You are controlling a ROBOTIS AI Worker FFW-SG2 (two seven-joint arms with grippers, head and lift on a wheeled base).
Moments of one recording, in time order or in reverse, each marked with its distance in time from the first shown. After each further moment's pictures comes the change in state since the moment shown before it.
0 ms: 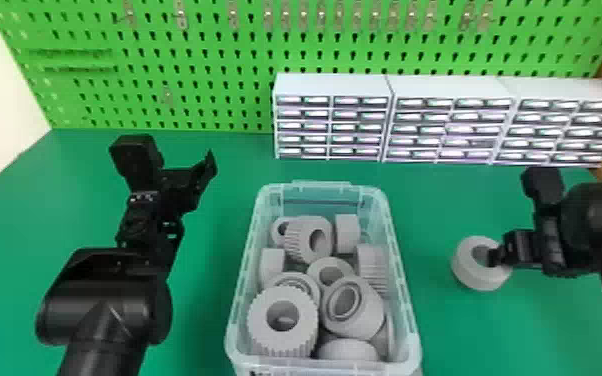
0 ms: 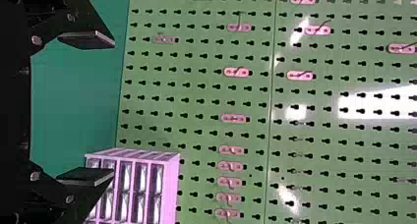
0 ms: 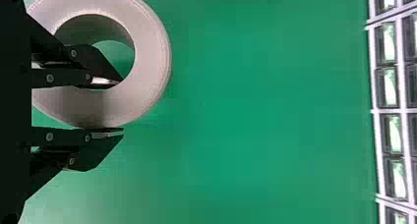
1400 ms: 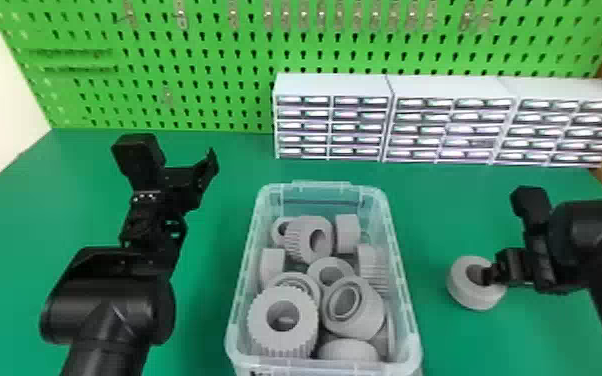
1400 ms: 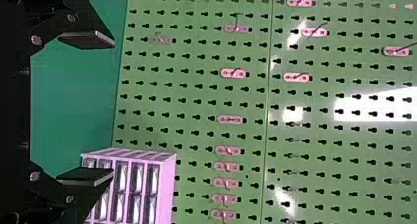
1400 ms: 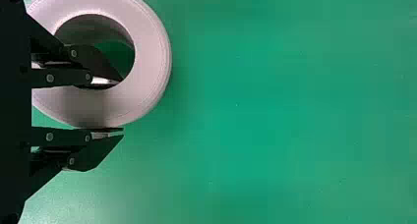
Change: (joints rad) left arm -0.002 -0.001 -0.013 0.001 0.006 -0.014 0.019; right arm 0.004 0.002 0.016 0.104 -0.006 -0.041 0.000
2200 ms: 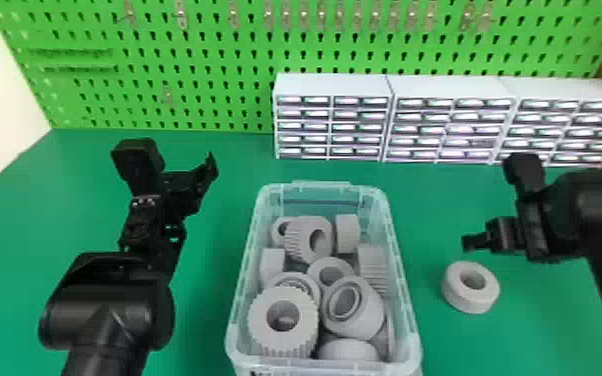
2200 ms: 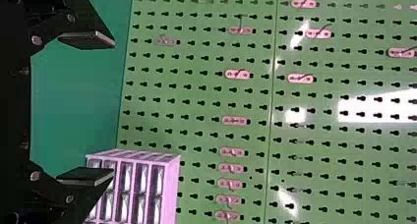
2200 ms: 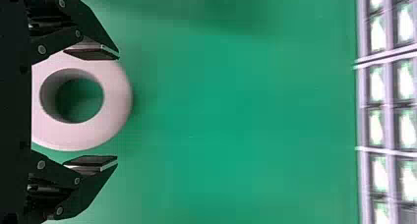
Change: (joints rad) left arm 0.014 0.001 0.005 0.000 0.002 -0.002 0.000; right arm -0.026 -0.006 0.053 -0.149 -0.050 0.045 0.000
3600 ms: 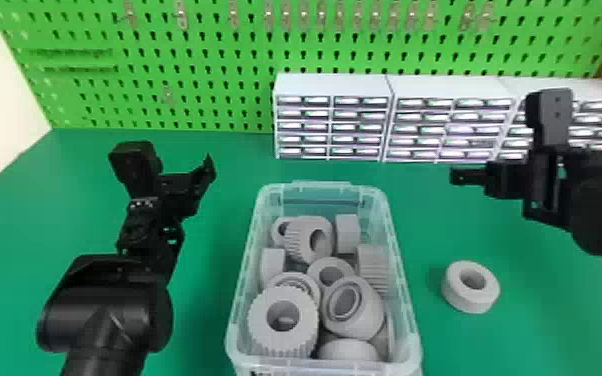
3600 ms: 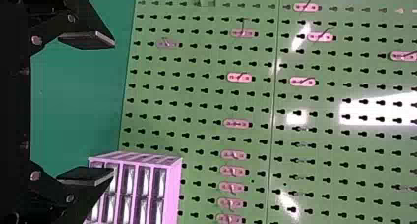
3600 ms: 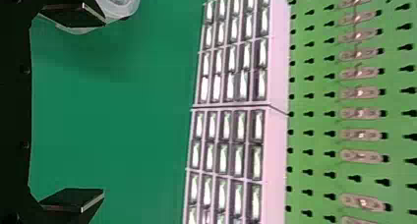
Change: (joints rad) left arm 0.006 0.000 0.006 0.000 0.001 -0.002 0.000; right arm 0.126 0.021 -0.053 -0.281 -0.075 -0.388 0.000
